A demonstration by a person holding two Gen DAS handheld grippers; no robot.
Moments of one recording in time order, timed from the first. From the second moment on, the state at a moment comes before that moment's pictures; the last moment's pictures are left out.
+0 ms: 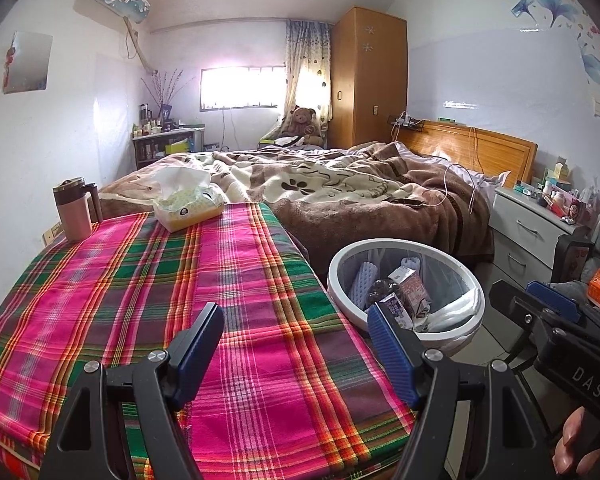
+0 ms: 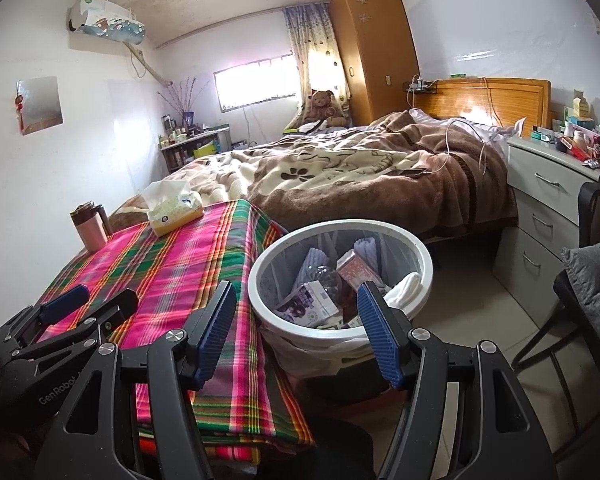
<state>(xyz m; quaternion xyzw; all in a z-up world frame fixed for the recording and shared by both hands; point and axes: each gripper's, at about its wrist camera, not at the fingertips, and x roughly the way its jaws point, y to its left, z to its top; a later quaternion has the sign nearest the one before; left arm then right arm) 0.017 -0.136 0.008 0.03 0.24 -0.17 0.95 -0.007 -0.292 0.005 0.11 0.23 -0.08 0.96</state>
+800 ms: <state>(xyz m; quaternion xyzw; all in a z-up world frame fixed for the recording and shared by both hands) 0.016 -0.133 0.011 0.03 0.24 -0.17 0.95 -0.006 -0.290 0.007 0.11 0.23 -0.08 0.96</state>
